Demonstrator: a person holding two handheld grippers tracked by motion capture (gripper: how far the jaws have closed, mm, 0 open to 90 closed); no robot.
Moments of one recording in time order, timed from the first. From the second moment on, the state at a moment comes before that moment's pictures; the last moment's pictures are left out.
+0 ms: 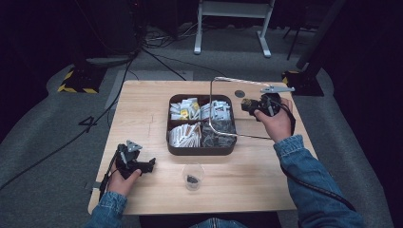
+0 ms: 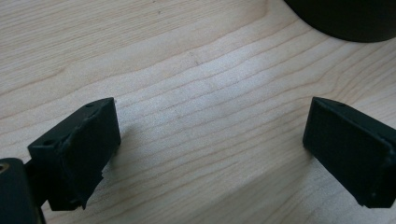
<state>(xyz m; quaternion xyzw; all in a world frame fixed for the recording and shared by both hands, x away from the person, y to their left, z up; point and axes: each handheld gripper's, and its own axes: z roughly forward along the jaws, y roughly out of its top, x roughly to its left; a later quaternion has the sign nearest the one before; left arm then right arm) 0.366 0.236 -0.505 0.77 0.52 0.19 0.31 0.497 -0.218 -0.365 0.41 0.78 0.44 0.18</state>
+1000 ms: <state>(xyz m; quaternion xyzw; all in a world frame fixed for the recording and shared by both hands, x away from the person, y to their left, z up) 0.367 0.236 -0.505 0.78 0.52 0.19 0.31 0.499 -0.136 -0.372 0.37 0.80 0.44 0.16</state>
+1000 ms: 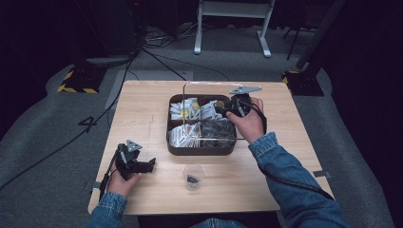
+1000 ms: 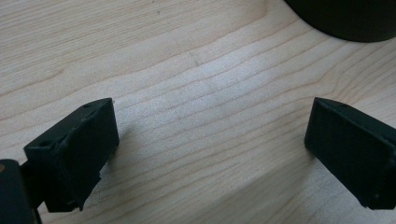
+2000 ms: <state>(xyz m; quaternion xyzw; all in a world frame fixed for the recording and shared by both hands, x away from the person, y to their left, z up) 0.370 0.236 -0.505 0.78 0.52 0.19 0.31 0.504 -0.081 -0.419 0.38 0.82 0.39 0.19</state>
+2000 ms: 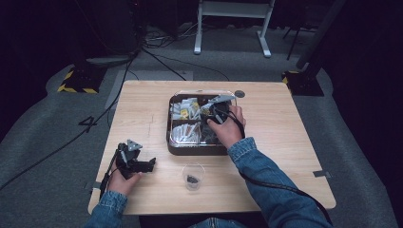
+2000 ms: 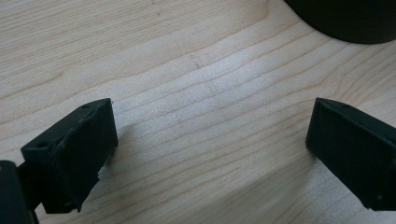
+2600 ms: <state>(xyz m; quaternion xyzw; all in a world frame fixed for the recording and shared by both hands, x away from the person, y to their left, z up) 0.370 0.236 -0.505 0.78 0.52 0.19 0.31 0.505 -0.067 -0.432 0.38 0.82 0.39 0.17</state>
